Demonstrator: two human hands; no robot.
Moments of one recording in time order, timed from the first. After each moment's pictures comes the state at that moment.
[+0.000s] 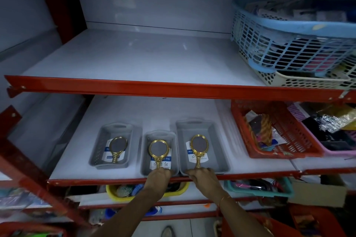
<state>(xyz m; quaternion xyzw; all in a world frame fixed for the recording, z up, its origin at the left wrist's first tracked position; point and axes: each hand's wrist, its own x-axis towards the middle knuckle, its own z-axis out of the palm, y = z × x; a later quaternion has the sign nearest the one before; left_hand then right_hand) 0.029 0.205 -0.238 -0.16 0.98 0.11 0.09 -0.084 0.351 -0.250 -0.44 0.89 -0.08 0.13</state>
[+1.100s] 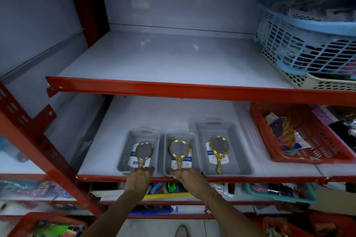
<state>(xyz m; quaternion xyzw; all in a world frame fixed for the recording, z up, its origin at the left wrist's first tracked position) 0.112 0.108 -0.256 -0.24 0.97 0.01 0.08 -0.021 0.258 -0.245 -0.51 0.83 -0.09 0.20</state>
